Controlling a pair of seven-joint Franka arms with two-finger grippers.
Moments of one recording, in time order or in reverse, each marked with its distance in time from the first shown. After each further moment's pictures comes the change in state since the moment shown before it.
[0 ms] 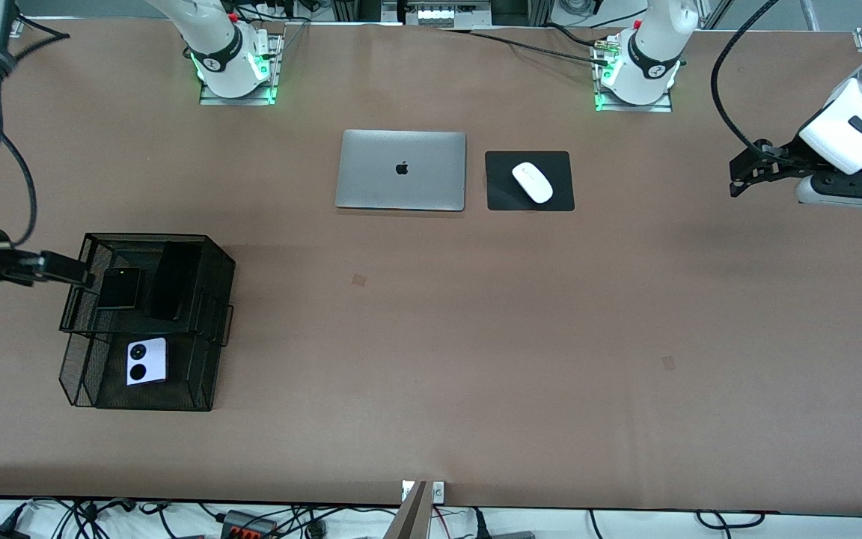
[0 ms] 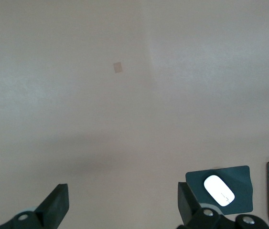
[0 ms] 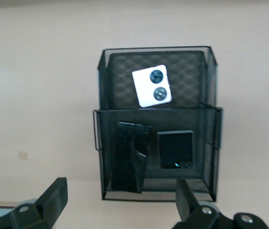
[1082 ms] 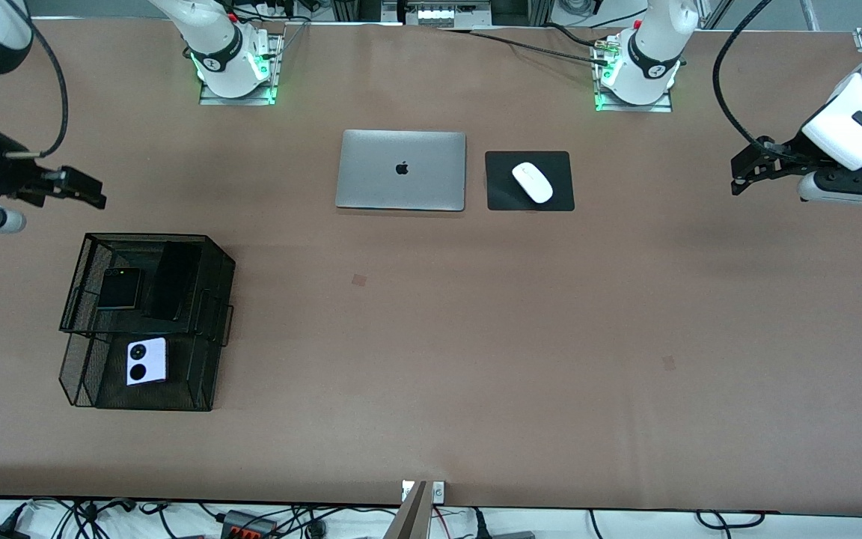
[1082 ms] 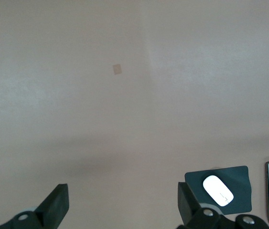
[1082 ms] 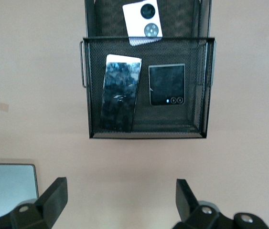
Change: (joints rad) left arm -0.001 0.000 -0.006 0.014 0.000 -0.008 0.000; right arm -0.056 -0.384 0.103 -0.511 -0.087 0.070 0.019
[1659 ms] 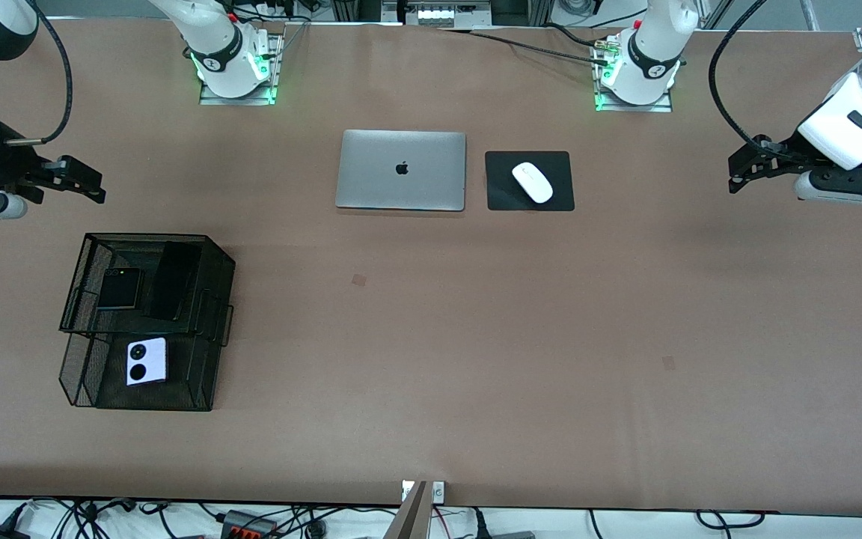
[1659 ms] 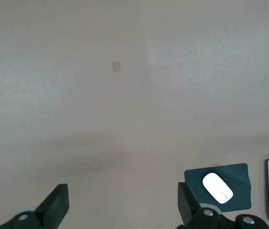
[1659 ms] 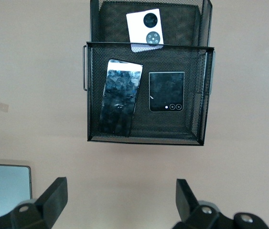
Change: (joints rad) left arm 0.002 0.000 -0.001 0.000 0.000 -0.011 0.000; right arm -0.007 -0.024 -0.002 -0.033 -0.002 0.054 -0.048
